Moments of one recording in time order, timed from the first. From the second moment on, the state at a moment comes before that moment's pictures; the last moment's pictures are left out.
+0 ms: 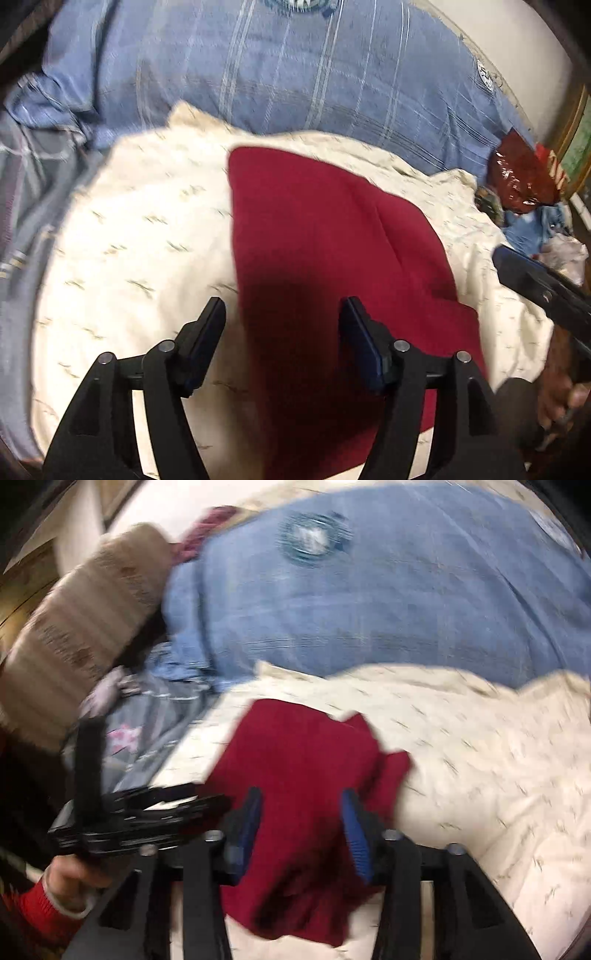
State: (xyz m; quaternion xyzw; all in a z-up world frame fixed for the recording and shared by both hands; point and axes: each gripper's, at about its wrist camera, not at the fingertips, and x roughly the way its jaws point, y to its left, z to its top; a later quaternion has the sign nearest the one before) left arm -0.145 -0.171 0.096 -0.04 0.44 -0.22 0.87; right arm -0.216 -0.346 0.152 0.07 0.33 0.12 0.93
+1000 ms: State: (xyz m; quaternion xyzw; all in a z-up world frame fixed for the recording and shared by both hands) left arm -0.173 -0.167 0.112 0.05 0.31 -0.14 0.94; right arm -0.229 -0.327 0.130 0.05 0.29 0.01 0.95
